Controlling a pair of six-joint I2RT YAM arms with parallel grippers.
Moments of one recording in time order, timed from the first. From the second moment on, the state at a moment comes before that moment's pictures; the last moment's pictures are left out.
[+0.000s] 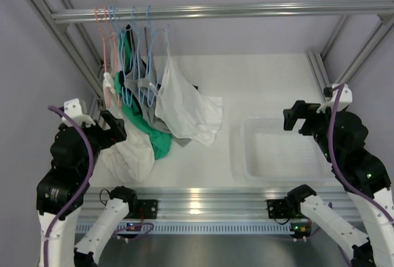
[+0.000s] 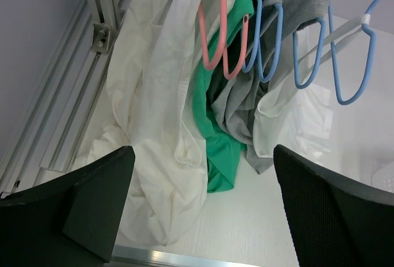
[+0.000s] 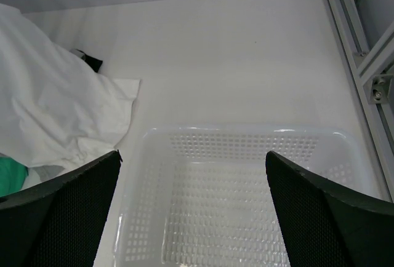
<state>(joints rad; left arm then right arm) -0.22 0.57 1.25 -0.99 -0.29 -0.35 0.43 0.62 1.15 -0.80 0.33 0.23</state>
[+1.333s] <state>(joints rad) -0.26 1.61 2.15 -0.95 -0.01 -0.19 0.43 0.64 1.10 -0.78 0.10 0.25</state>
